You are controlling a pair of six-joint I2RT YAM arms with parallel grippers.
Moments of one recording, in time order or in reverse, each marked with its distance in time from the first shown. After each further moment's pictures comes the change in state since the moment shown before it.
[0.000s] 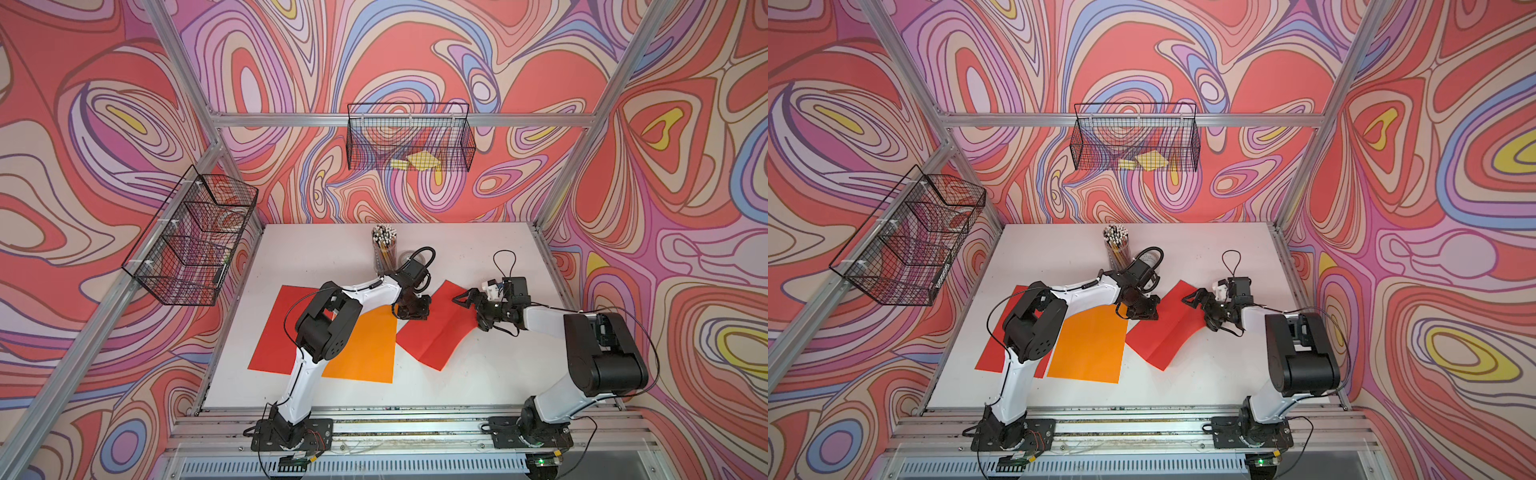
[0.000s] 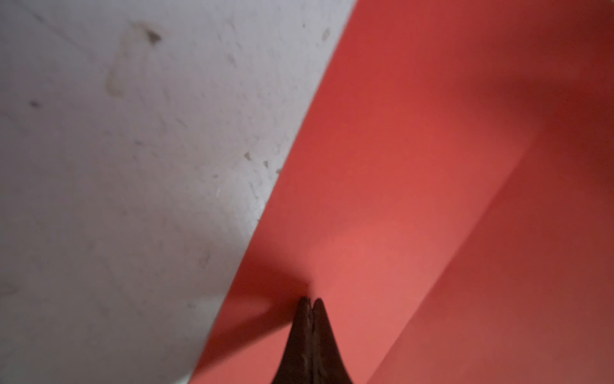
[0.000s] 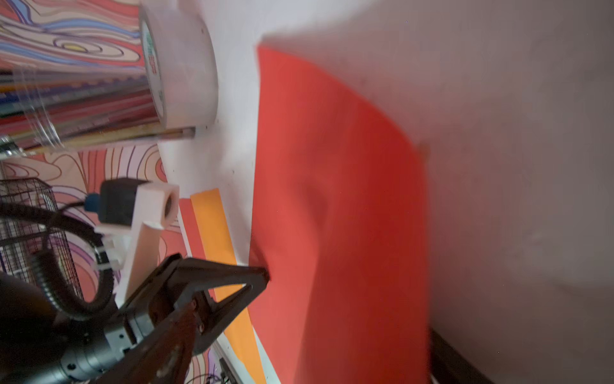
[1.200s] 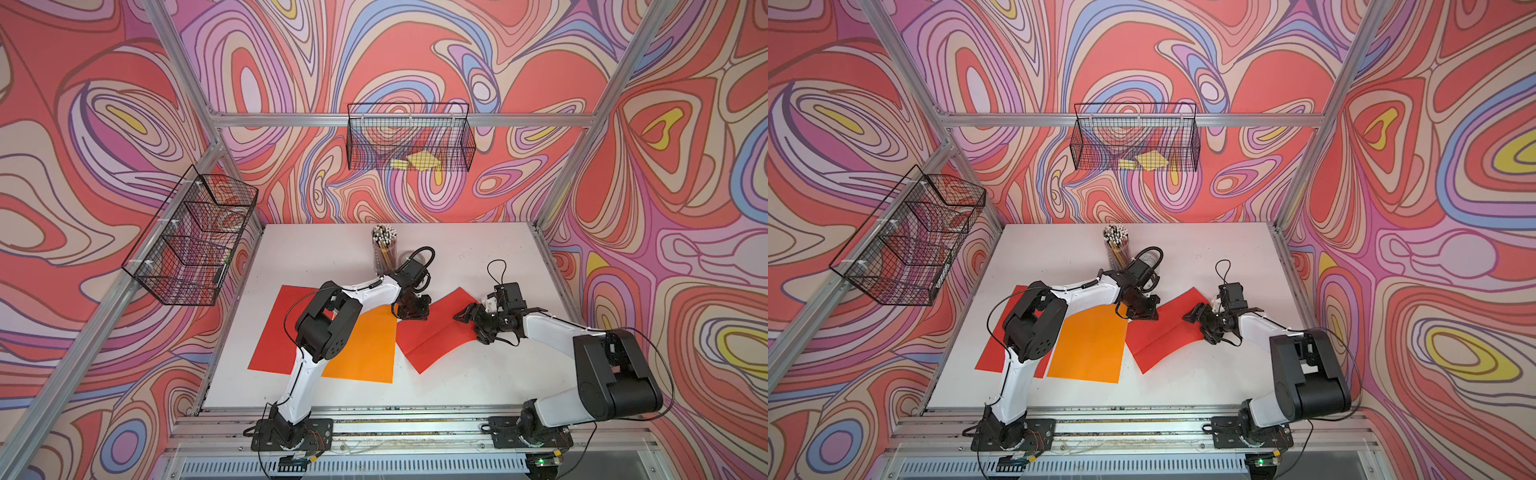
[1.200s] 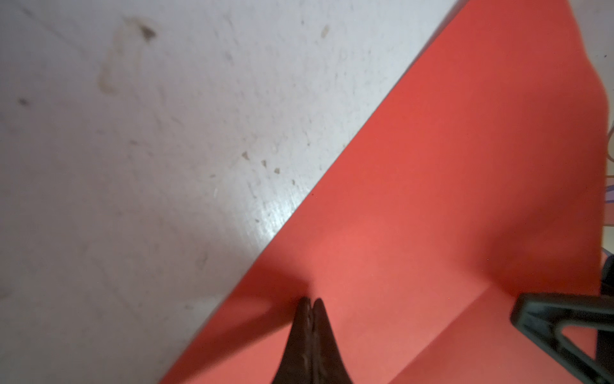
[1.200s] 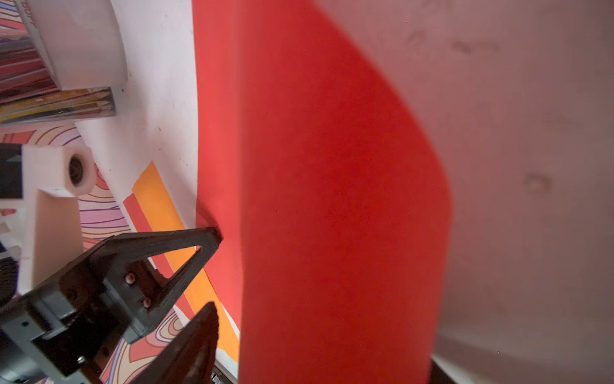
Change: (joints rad) left arm 0.004 0.001 0.000 -0.002 0.014 0.001; right arm 0.072 -0.134 -0.006 -0.290 0.181 0.040
